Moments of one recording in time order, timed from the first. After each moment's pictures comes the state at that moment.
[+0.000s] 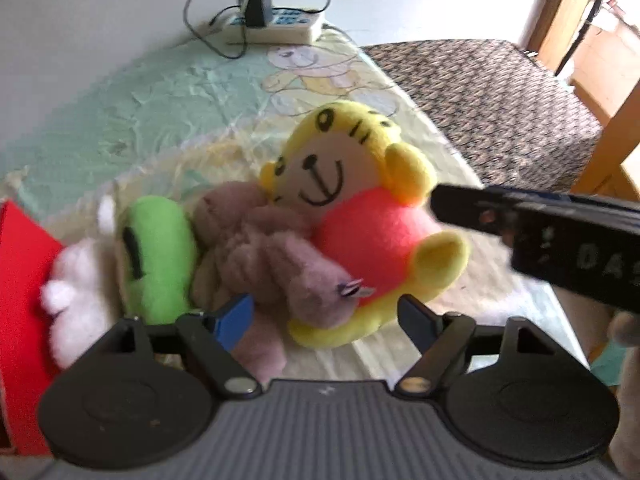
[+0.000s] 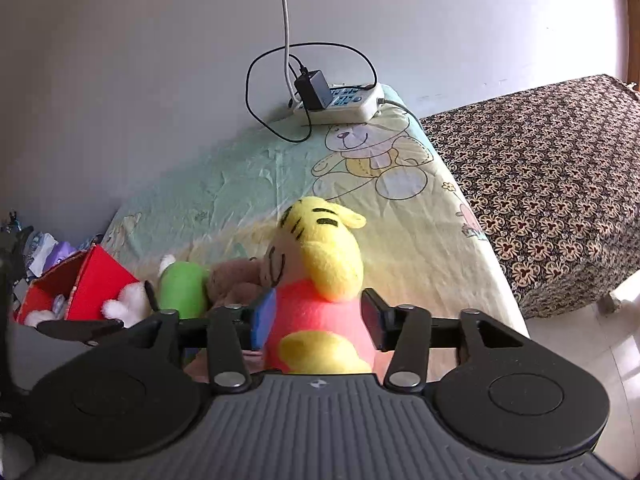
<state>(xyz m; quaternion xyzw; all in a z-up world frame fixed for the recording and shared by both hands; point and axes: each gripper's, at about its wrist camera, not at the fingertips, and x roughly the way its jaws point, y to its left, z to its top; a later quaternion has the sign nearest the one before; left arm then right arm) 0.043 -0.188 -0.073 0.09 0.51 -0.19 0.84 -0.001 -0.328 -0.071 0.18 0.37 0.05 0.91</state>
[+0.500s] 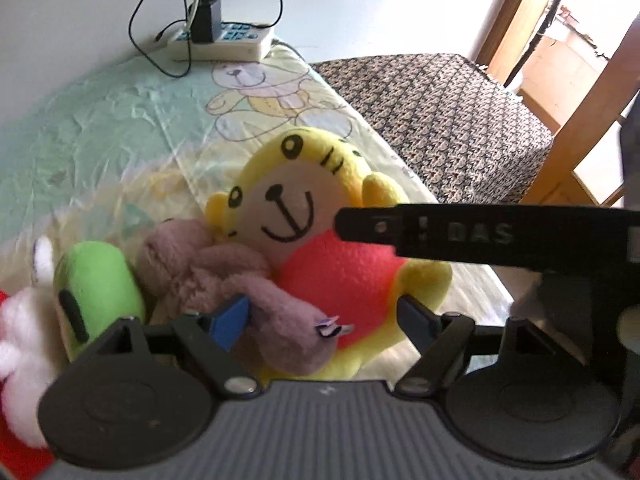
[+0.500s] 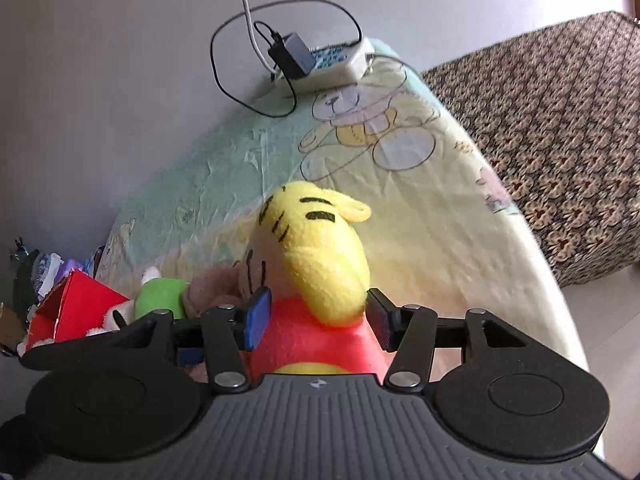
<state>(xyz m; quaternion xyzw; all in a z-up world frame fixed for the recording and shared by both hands) 0.069 -0.191 -0.087 0.06 0.48 -0.27 0.83 0.050 -0.341 -0.114 0.26 0.41 0.07 0.87</state>
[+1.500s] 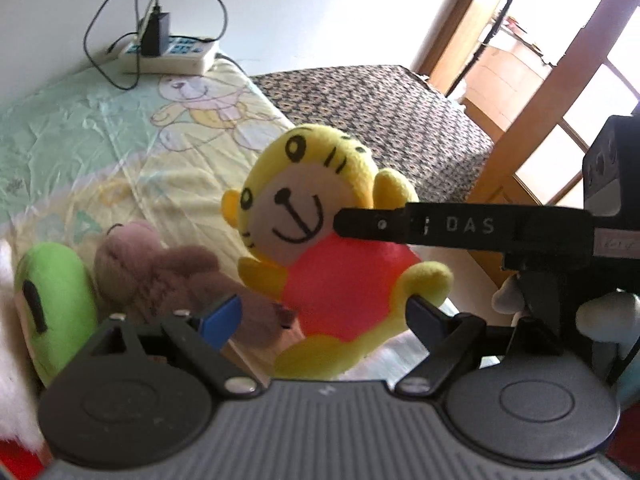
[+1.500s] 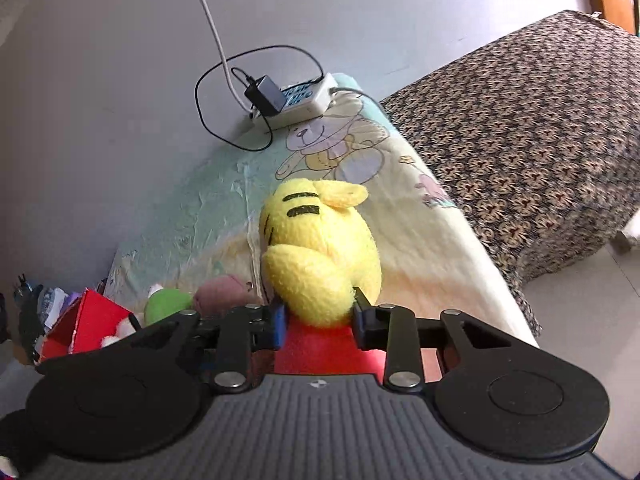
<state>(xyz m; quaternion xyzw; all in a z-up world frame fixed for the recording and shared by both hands) 0.039 -0.196 -0.069 0.02 0.47 -0.34 0.81 -0.010 -0.368 -0.093 0.29 0.37 0.03 0.88</state>
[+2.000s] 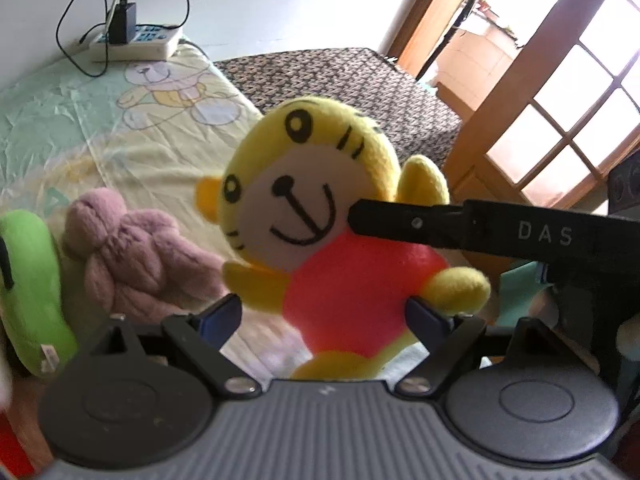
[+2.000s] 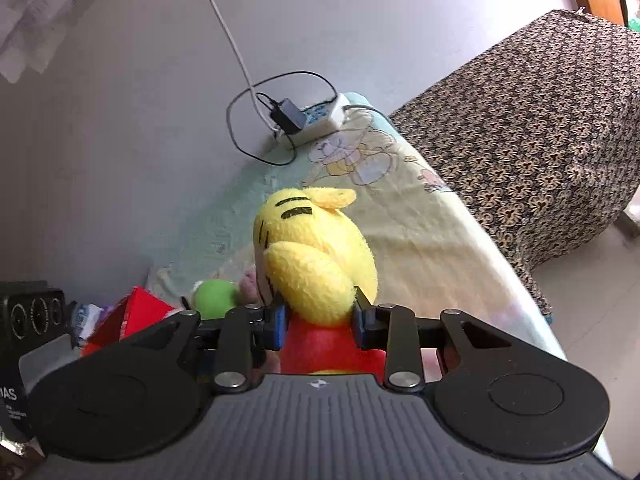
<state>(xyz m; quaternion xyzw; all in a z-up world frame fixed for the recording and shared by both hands) 0.004 -0.204 -0.066 0.02 0.48 -0.38 0.79 -0.073 -0.361 -0.075 0.33 0.32 0.05 0.89</state>
